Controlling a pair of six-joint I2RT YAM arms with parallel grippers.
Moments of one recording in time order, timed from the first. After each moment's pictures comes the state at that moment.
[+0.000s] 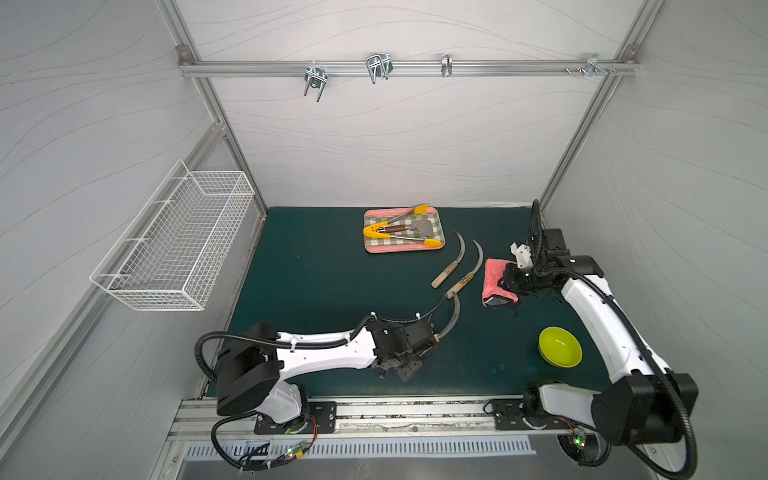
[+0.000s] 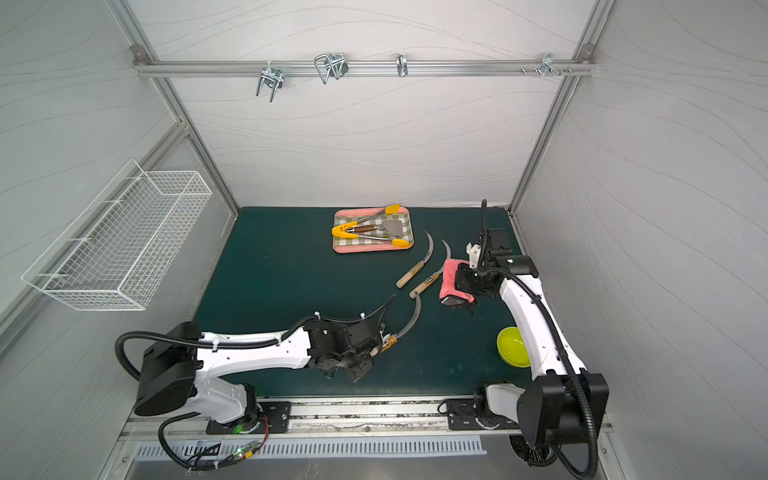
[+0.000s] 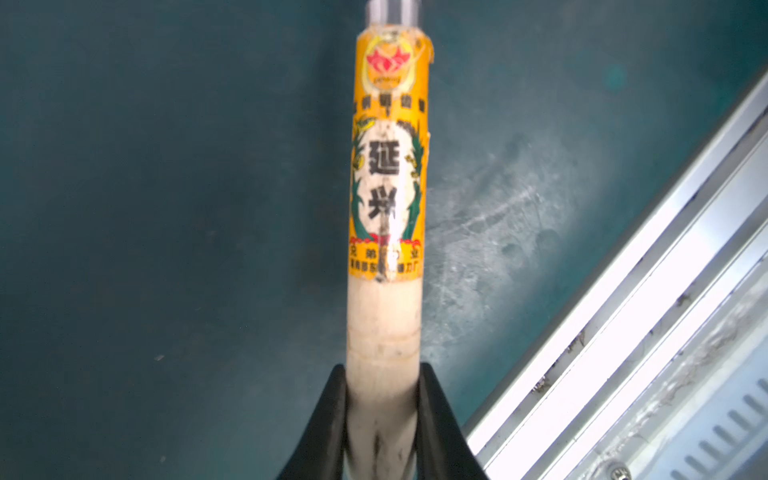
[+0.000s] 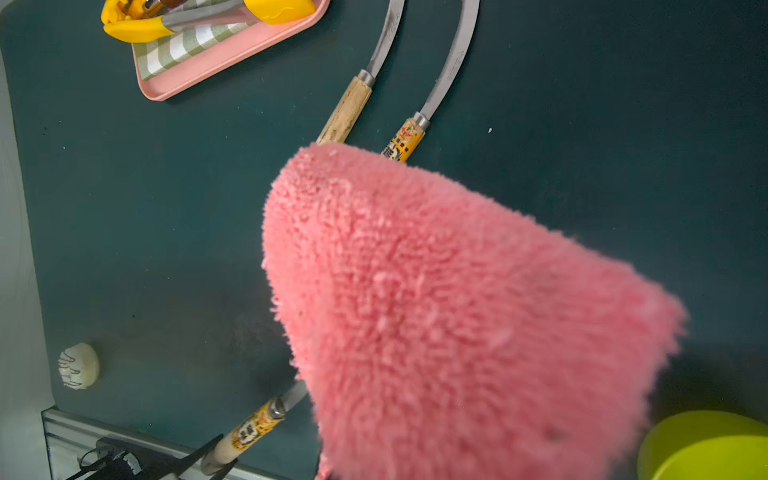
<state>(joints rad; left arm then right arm) -1.20 1.53 0.94 -0.67 -0.09 -0.24 0.11 1.23 1.14 -1.01 -0.29 0.23</state>
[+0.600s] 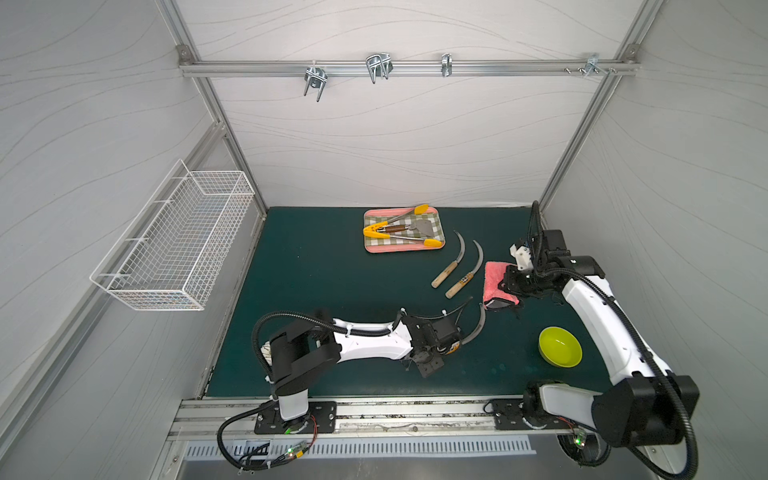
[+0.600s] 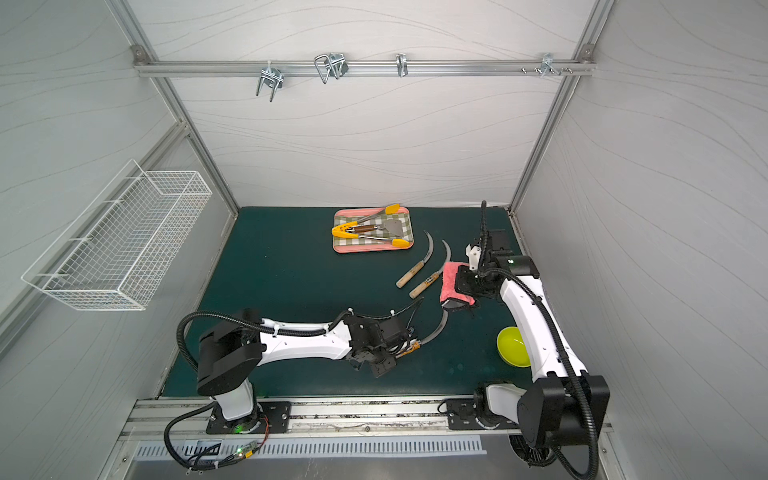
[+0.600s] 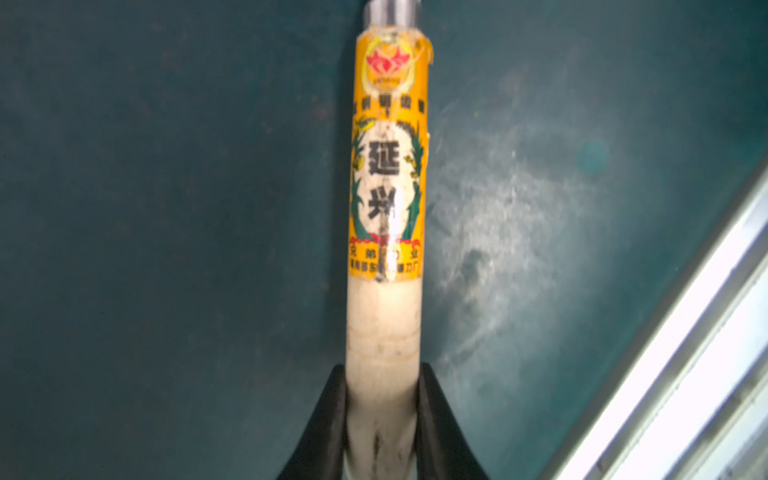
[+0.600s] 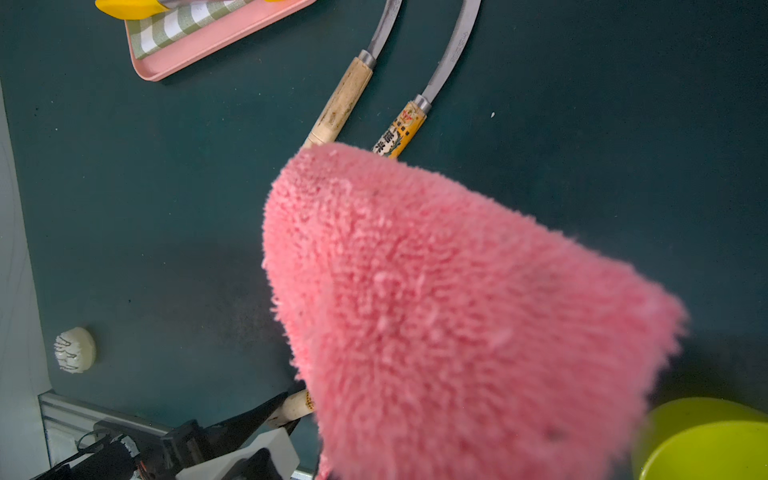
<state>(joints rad) -1.19 1.82 1.12 -0.58 -0.05 -0.09 0.10 1.23 1.14 -1.04 -0.30 0.21</state>
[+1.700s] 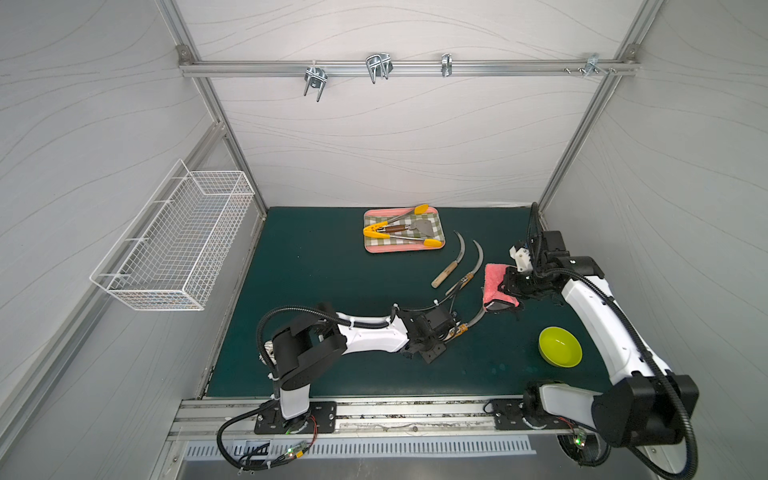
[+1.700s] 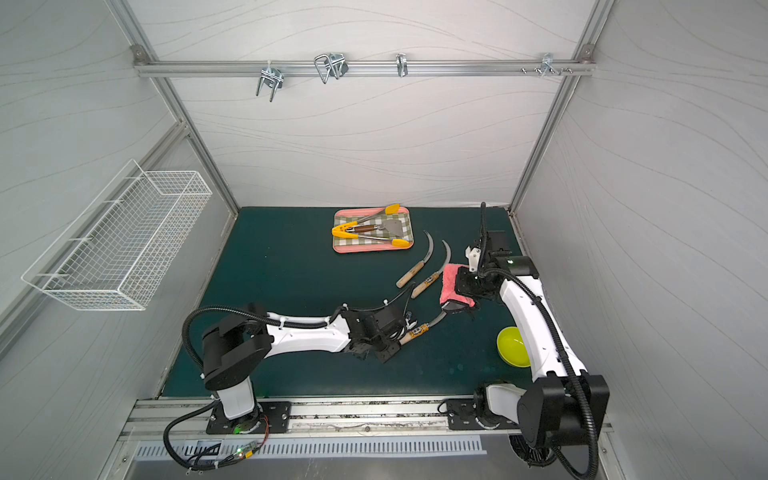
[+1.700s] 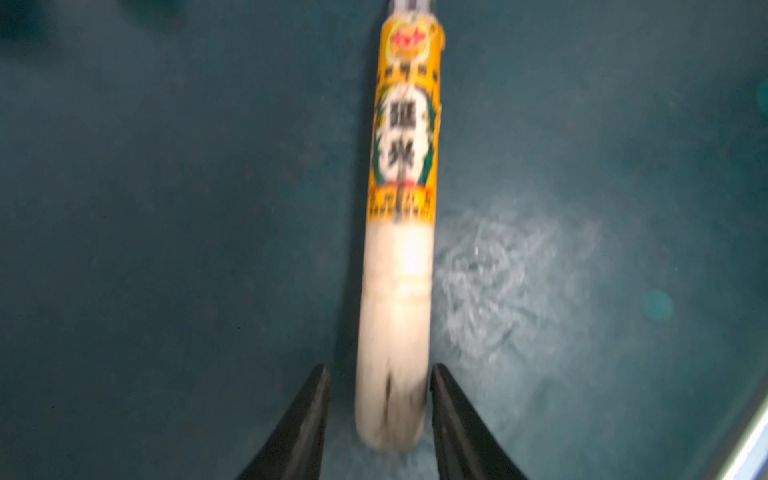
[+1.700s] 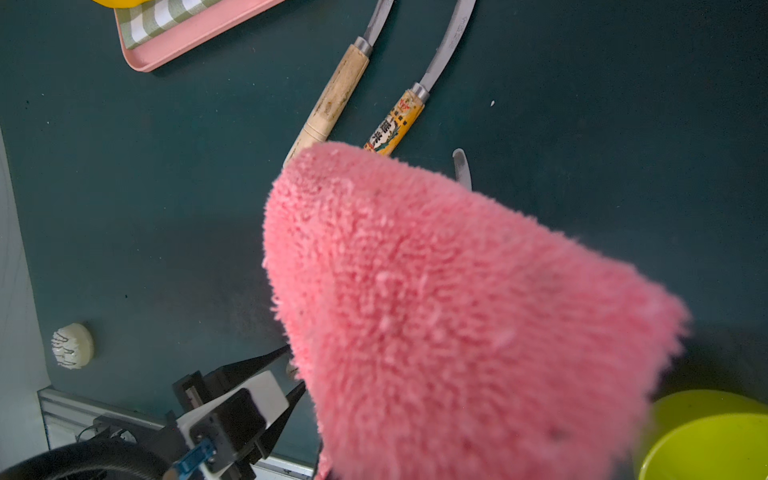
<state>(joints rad) -1.12 1.79 1.02 -0.34 -0.06 -0.13 0.11 1.23 1.13 -1.05 -0.29 0.21</state>
